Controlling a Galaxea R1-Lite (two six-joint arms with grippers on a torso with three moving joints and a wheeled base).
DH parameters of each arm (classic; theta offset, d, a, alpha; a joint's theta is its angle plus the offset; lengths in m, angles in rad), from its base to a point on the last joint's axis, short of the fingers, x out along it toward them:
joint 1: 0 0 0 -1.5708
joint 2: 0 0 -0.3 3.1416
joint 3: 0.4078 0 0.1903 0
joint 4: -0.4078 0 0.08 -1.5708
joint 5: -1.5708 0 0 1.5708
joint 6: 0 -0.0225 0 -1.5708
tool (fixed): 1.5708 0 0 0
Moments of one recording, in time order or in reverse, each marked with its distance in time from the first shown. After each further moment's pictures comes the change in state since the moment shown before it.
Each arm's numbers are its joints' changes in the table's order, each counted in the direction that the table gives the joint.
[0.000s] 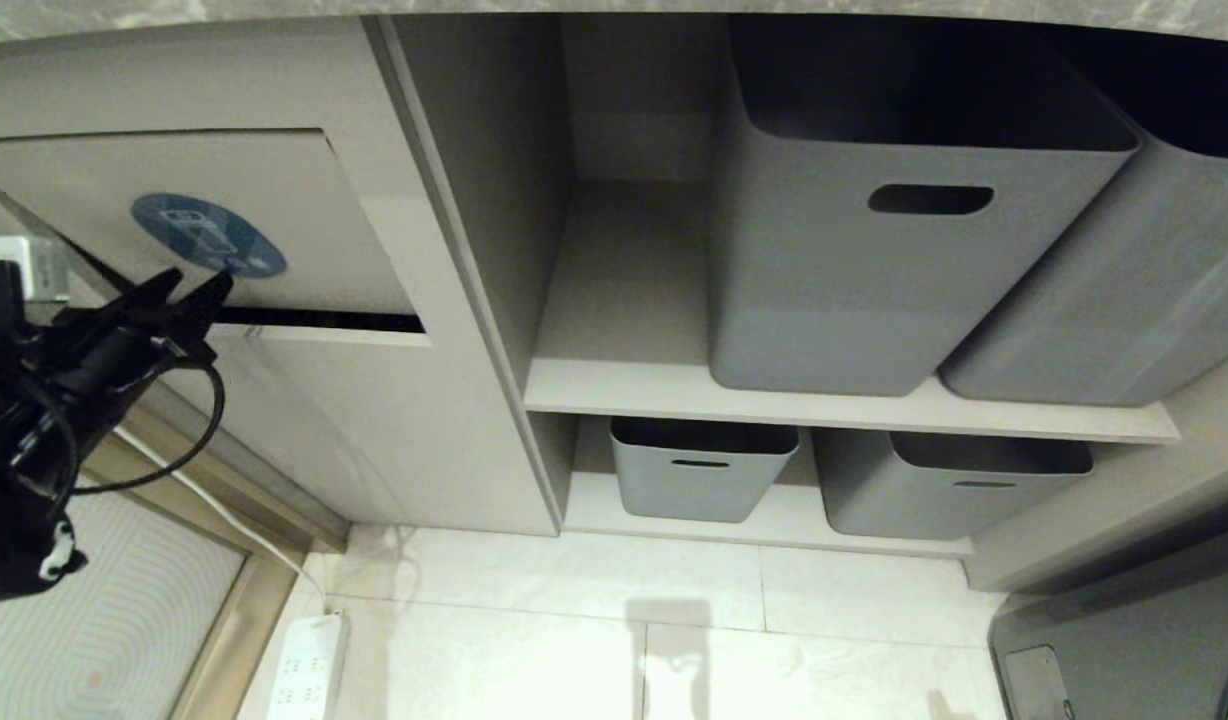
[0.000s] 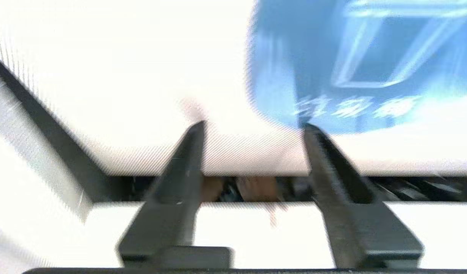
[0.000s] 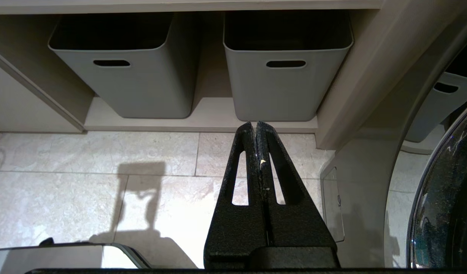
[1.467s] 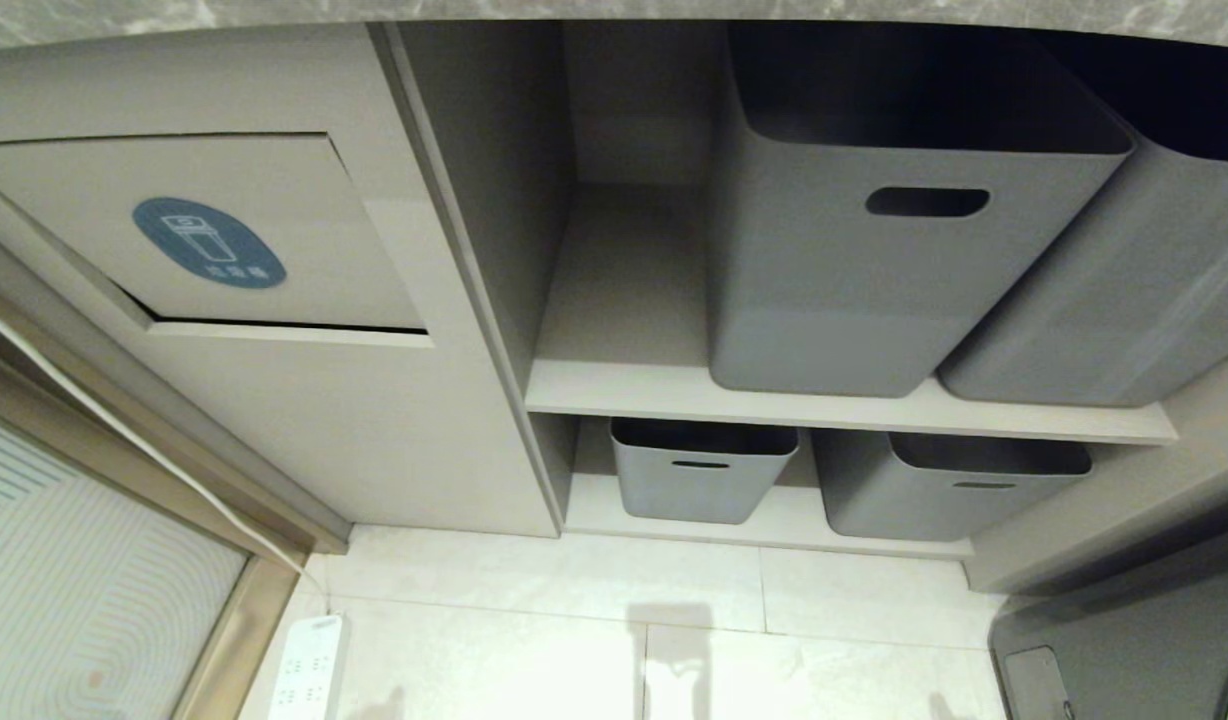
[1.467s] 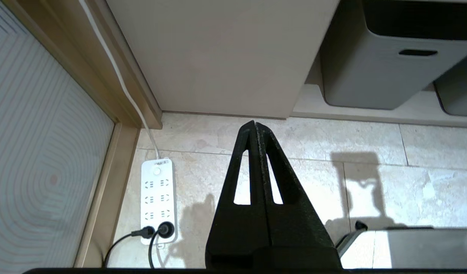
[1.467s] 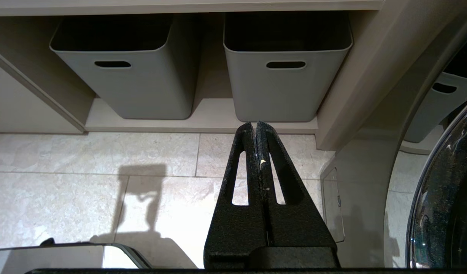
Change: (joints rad) left arm -0.268 -1.747 -0.738 -1.422 0.376 -0.094; right arm 0.000 0.000 0.000 0.000 0.000 0.000
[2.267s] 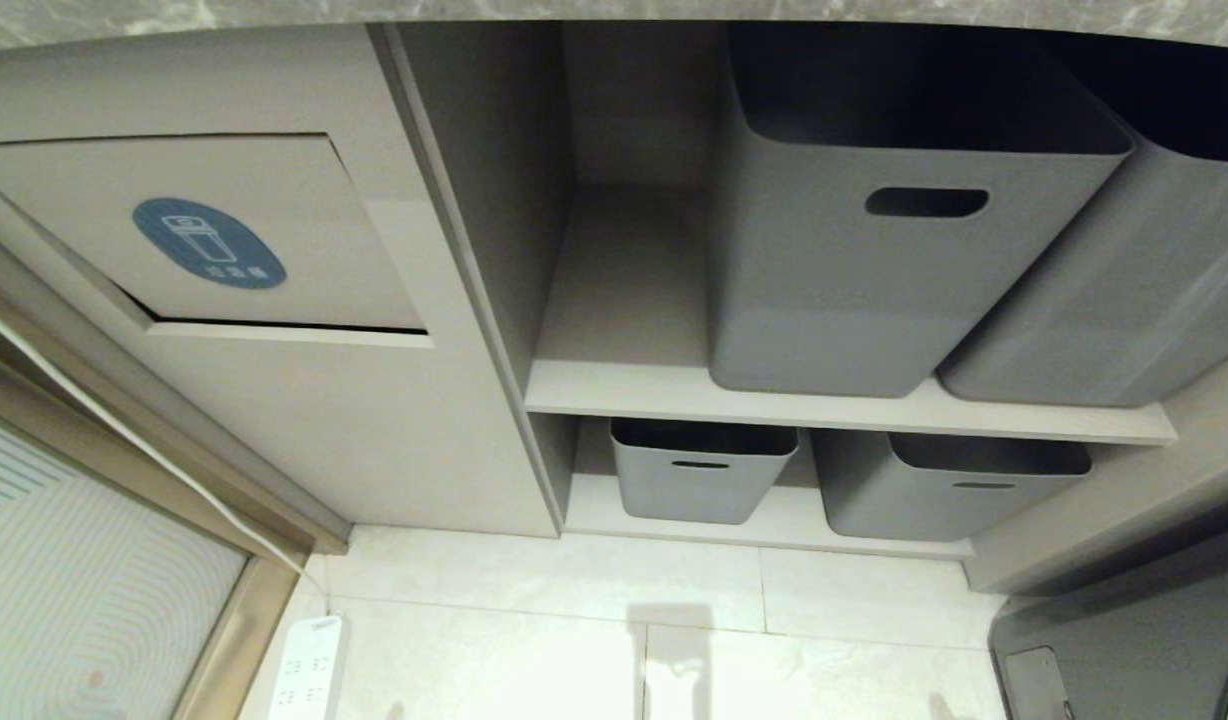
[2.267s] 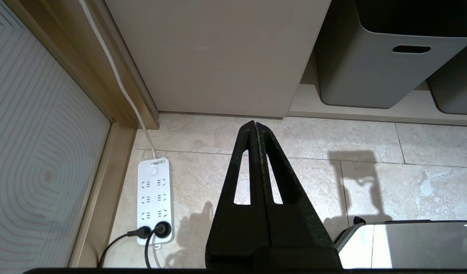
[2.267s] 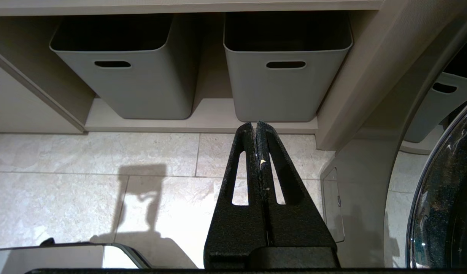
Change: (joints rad) left arm 0.002 -0.129 -0.011 -0.096 -0.010 0.003; right arm 0.000 0.000 0.000 0.000 0.000 0.000
